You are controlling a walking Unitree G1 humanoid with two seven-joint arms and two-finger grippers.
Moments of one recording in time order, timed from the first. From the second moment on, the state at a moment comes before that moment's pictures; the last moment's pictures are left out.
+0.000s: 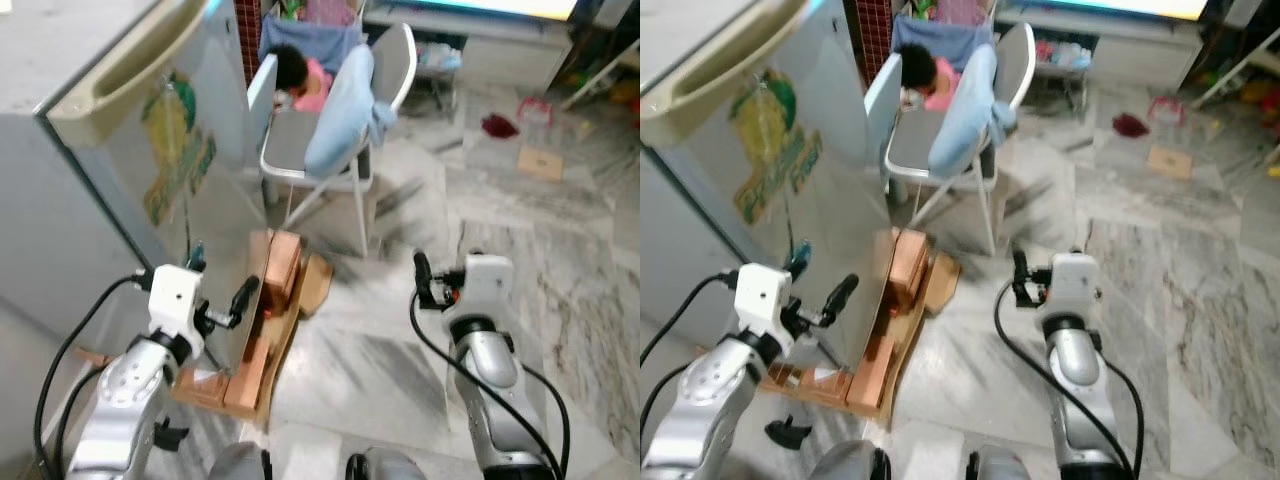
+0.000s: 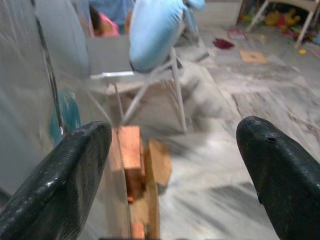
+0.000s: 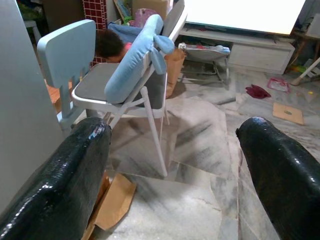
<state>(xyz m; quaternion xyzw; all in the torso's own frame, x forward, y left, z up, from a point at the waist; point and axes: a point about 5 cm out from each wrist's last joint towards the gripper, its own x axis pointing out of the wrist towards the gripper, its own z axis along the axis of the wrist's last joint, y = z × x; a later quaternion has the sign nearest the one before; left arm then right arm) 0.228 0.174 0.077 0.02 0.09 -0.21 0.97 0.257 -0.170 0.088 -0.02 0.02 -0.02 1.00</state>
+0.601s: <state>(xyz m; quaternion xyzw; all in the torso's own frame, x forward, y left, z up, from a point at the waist) 0.228 0.235 0.068 0.02 0.12 -0.01 0.99 0.256 -0.176 0.087 -0.02 0.03 -0.02 1.00</state>
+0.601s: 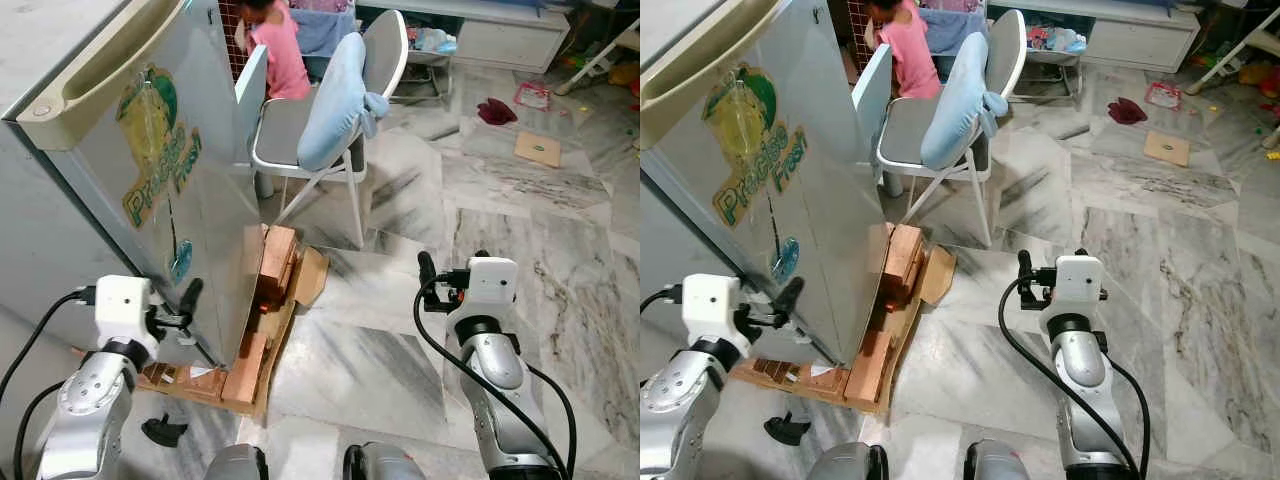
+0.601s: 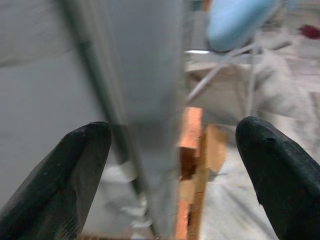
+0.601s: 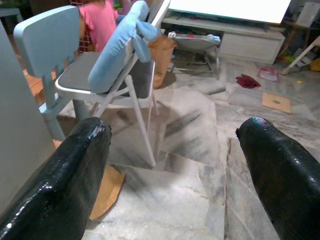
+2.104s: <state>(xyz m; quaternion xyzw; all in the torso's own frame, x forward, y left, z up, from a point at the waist) 0.266 0.167 0.083 -0.04 0.07 -0.17 0.98 0.202 -0.170 0.086 0.00 0.11 0.09 0.99</state>
